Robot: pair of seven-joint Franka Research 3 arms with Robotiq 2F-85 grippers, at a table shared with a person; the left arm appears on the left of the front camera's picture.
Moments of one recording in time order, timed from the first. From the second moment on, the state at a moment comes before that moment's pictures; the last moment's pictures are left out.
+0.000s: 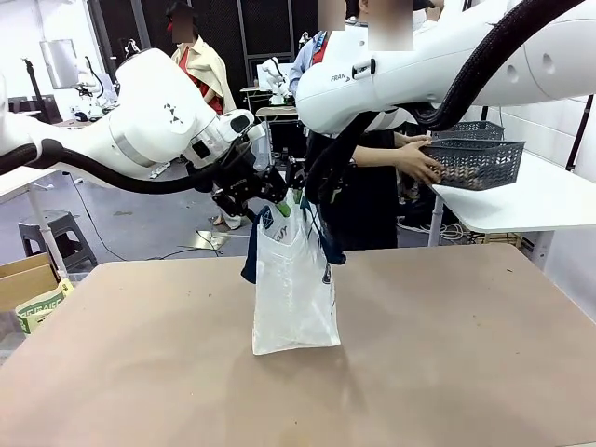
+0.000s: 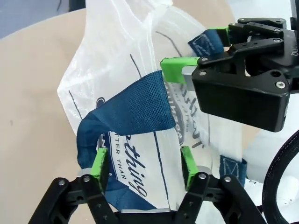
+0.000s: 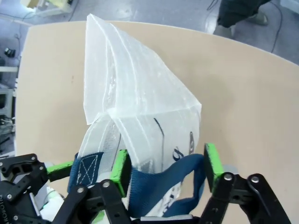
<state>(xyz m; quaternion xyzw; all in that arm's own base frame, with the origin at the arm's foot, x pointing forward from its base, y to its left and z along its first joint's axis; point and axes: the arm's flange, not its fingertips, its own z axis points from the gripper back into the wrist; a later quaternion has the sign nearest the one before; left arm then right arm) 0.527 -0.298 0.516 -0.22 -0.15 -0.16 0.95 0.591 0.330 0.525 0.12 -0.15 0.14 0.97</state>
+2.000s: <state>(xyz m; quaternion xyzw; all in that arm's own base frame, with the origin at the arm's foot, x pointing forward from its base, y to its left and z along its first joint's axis) 0.480 -0.284 0.518 -0.13 -0.12 -0.08 0.98 0.524 0.244 0.539 0.01 -0.08 0.23 0.97</state>
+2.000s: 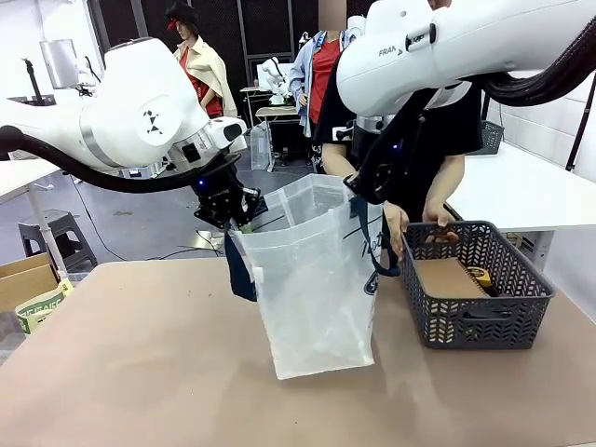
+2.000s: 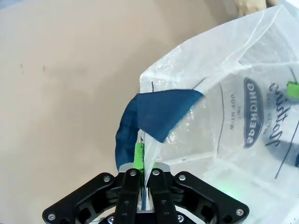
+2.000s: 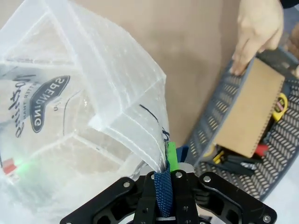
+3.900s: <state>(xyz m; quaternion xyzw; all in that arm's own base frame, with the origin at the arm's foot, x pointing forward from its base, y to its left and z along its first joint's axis) 0.481 -0.278 0.517 -0.12 -0.12 -0.08 0.98 0.531 0.231 0.537 0.00 -0.07 0.29 0.95</state>
